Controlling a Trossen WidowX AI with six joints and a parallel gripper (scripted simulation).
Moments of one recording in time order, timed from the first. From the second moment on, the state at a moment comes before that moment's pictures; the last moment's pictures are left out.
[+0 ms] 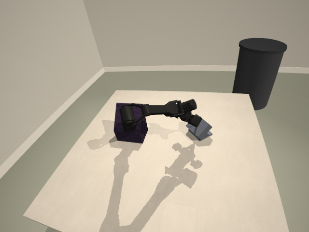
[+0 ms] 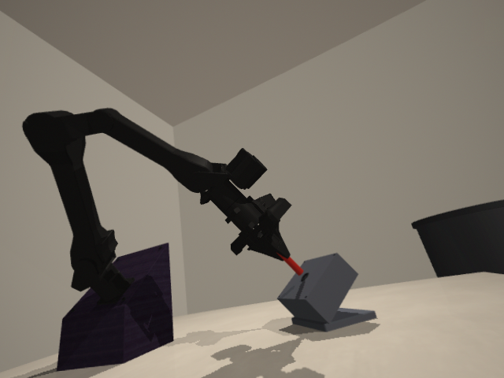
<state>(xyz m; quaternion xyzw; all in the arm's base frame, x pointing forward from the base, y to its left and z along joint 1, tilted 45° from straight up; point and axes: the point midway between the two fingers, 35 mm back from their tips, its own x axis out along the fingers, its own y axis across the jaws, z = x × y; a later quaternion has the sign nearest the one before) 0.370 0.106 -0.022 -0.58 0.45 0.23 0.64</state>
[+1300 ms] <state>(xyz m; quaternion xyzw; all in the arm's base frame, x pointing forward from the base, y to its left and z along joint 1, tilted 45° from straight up) 0.378 0.103 -0.037 -0.58 0.45 0.22 0.64</state>
